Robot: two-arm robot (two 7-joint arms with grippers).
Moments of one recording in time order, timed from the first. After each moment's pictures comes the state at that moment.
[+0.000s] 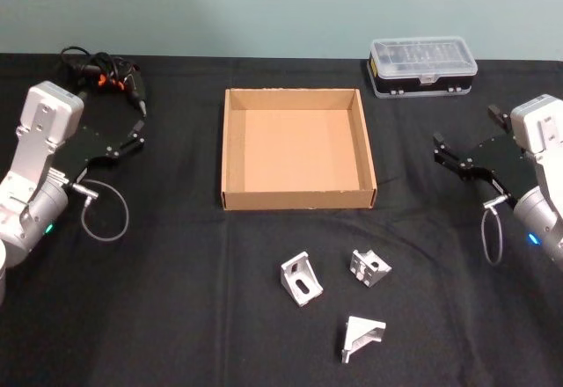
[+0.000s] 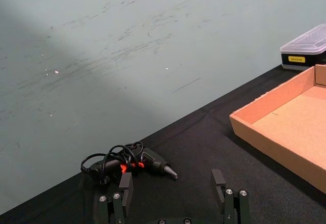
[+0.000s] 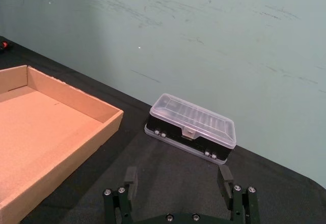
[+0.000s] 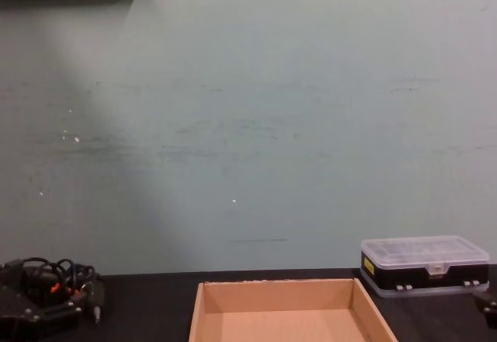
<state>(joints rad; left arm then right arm) -0.20 0.60 0.45 -1.41 -0.25 -0.12 0.03 0.20 0.60 -0.45 -1.41 0.25 -0.12 -0.03</state>
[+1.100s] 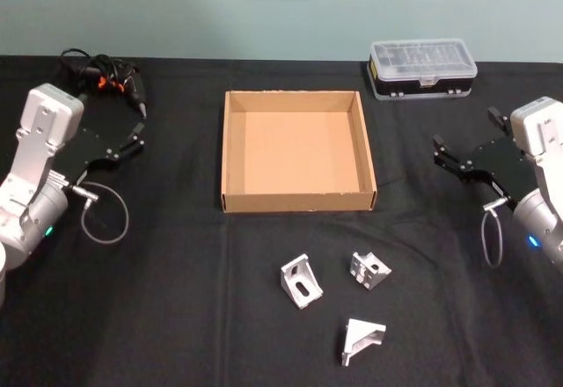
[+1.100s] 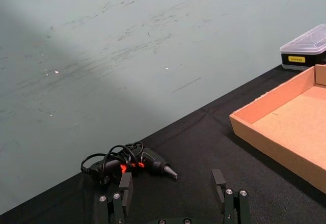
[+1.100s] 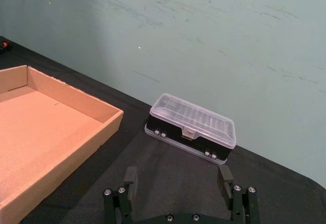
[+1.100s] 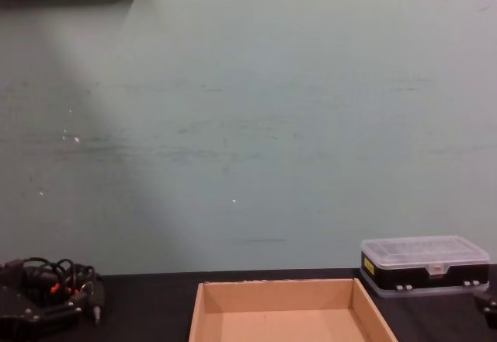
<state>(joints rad) -0.20 0.60 0.45 -1.41 -0.25 -0.12 0.03 0.20 0.60 -0.45 -1.41 0.25 -0.12 -0.03</state>
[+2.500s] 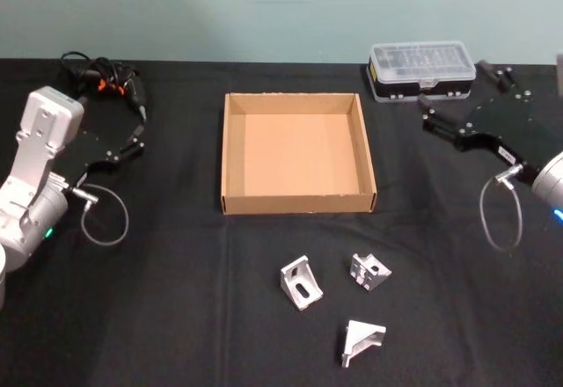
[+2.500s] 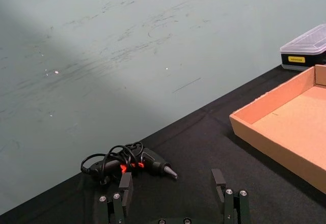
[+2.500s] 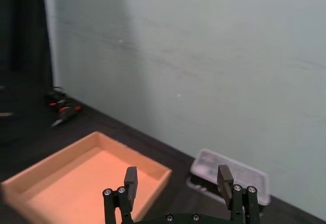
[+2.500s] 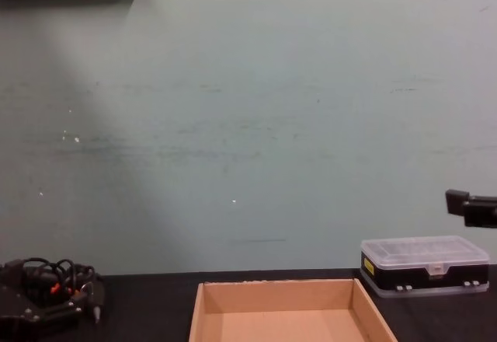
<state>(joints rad) -0.20 0.60 0.45 -1.41 -0.25 -0.12 0.03 0.07 0.67 -0.28 -1.82 0.38 0.07 0.11</state>
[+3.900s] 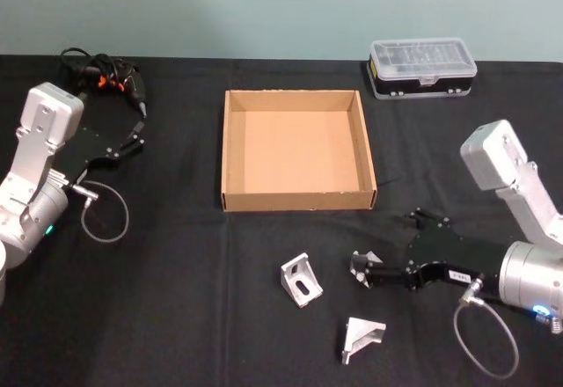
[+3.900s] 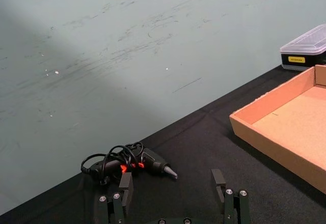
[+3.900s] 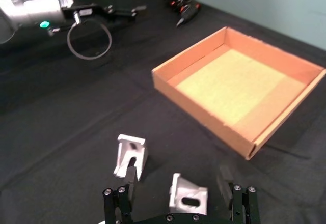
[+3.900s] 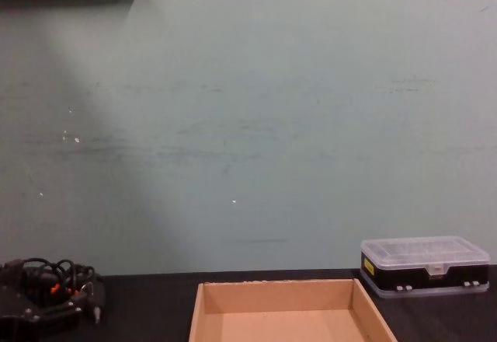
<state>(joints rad) -0.20 0.60 0.45 -1.41 -0.25 -0.12 0.03 -0.02 0.77 -0.35 -1.95 0.49 0.44 0.41</state>
